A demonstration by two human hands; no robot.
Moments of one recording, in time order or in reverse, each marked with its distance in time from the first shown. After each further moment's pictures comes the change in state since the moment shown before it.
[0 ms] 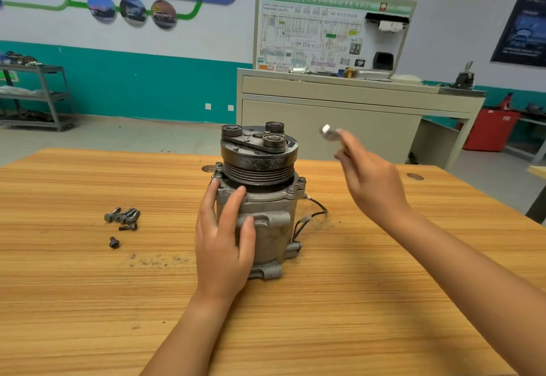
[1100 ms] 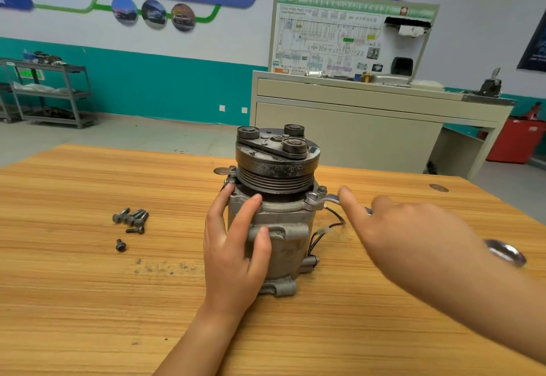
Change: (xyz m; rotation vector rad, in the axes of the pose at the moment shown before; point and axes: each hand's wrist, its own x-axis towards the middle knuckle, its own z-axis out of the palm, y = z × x) left_hand 0.004 -0.005 0.004 -0.017 0.063 0.040; right_hand -0.013 -0.066 -0.047 -0.700 -0.800 -0.229
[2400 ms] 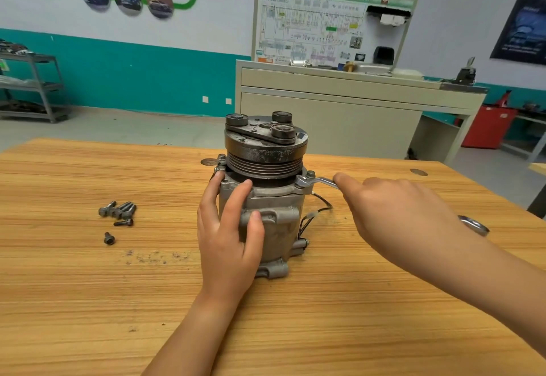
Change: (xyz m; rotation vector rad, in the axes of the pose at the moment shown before) left_hand -0.003 0.006 0.000 -0.065 -0.024 -0.084; right_hand -0.005 -0.001 -0.006 0.209 0.047 0.208
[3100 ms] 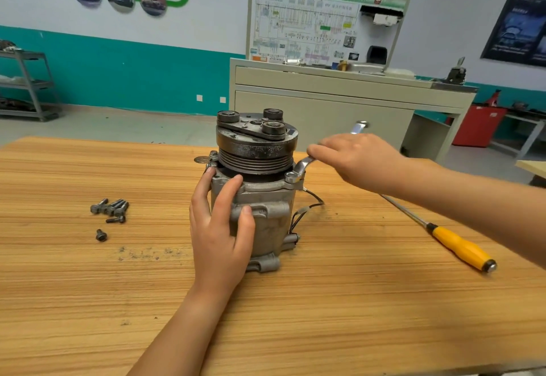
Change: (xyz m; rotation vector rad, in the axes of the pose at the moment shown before) left_hand 0.000 0.002 0.000 -0.023 -0.004 -0.003; right_hand 0.077 0.050 0.038 -0.081 0.315 -0.451
